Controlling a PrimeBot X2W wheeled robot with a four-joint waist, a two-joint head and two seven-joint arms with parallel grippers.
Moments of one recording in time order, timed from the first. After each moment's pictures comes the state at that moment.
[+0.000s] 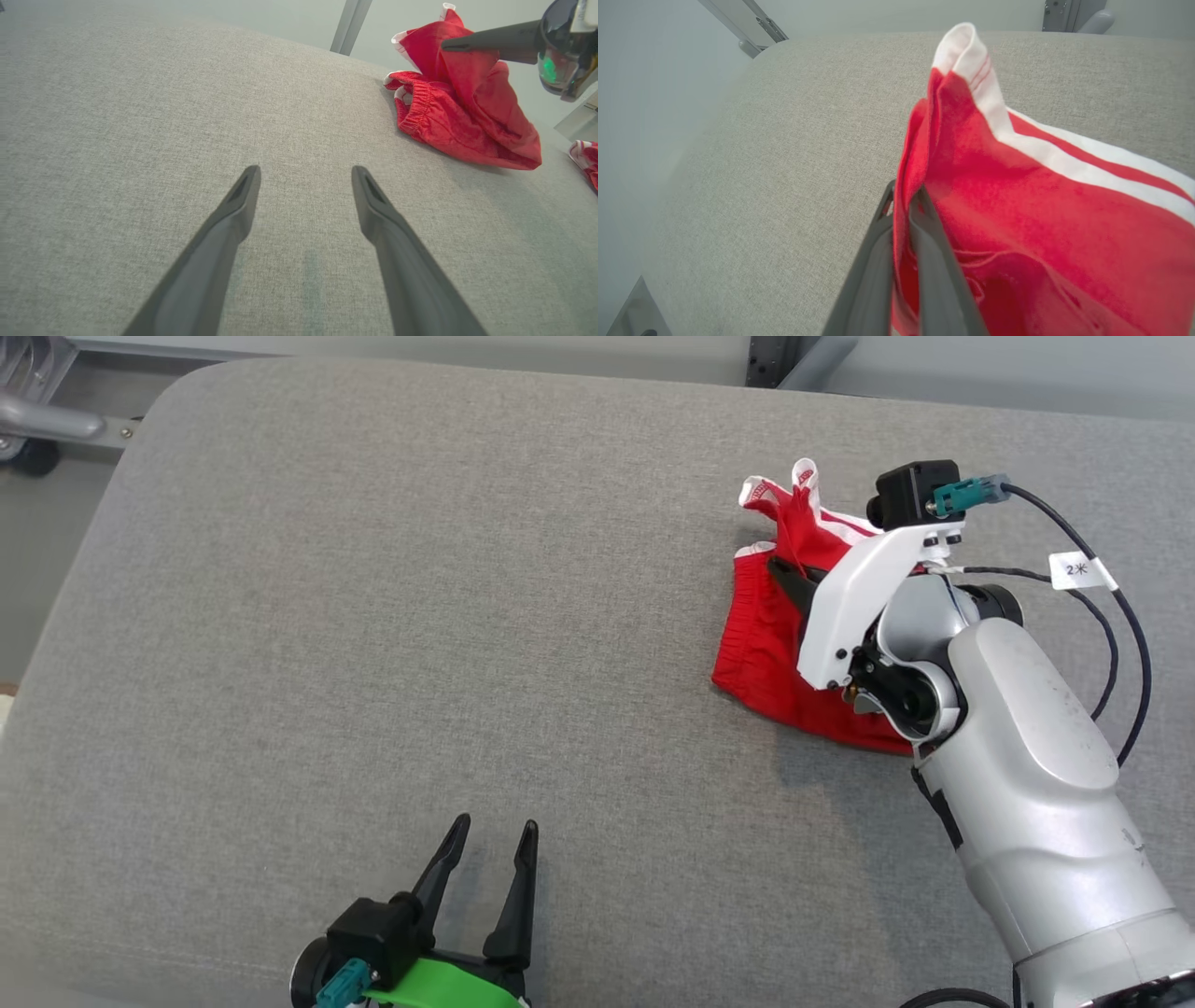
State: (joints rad) left arm -0.01 0.09 -0.43 0.19 -0.42 -0.01 -0.26; right arm -0.72 -0.10 0.22 0.52 0.51 0.13 0.47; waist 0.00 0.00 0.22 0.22
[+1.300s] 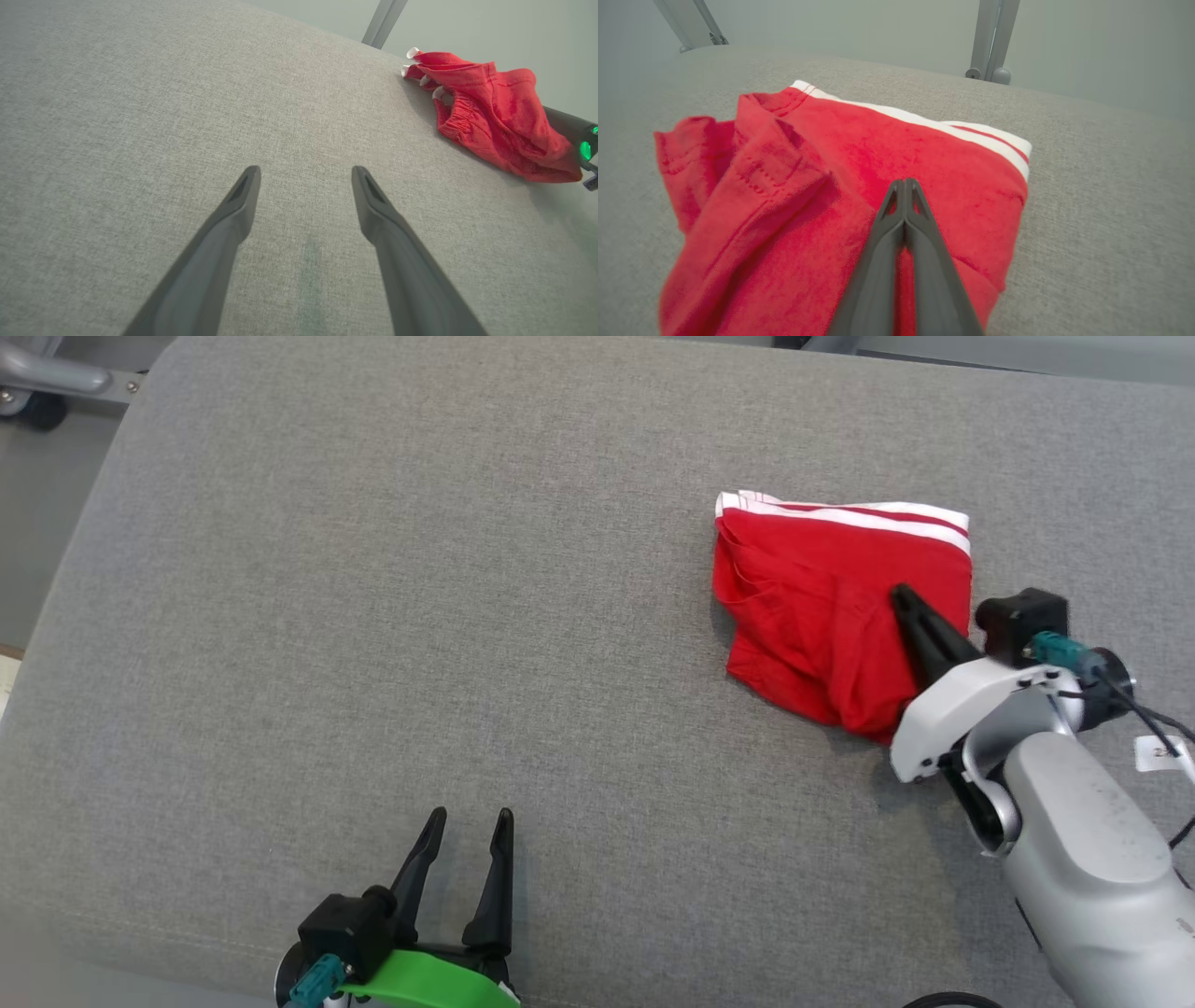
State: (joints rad) left arm -0.01 0.05 -0.35 0.20 -0.42 -0.04 -0.26; right arm -0.55 -0.27 0.26 0.58 0.31 0.13 -0.13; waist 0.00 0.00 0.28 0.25
